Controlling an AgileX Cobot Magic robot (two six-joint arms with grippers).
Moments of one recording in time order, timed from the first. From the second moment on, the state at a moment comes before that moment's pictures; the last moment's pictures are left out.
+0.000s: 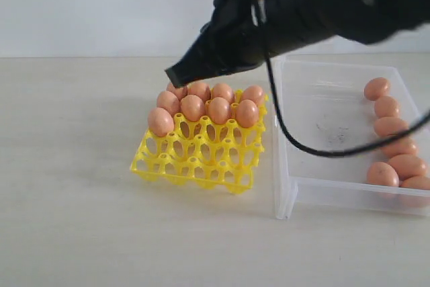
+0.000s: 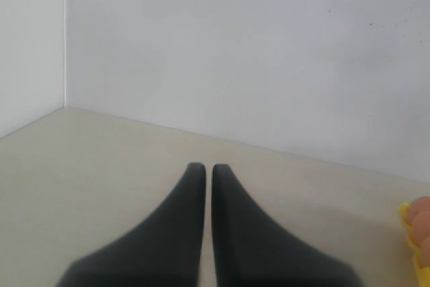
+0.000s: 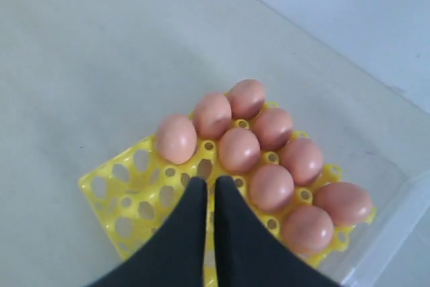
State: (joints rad) left arm 0.23 0.00 0.00 -0.08 0.09 -0.05; right arm 0.77 1.52 -1.14 -0.27 0.34 0.16
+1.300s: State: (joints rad) left arm 0.23 0.00 0.00 -0.08 0.09 -0.05; right arm 0.19 0.98 -0.59 -0.58 -0.08 0.46
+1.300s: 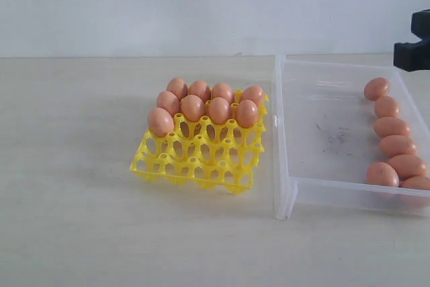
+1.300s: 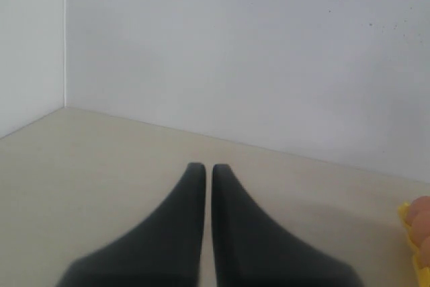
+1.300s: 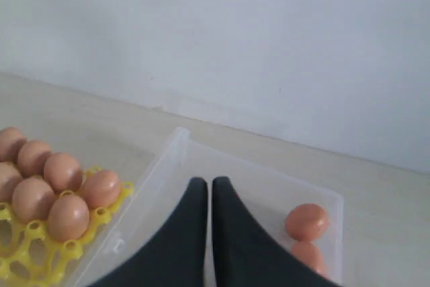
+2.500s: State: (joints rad) left arm 0.23 0.00 0.00 -0.08 0.09 -0.05; right arm 0.29 0.83 -0.52 -0.58 -0.17 0.13
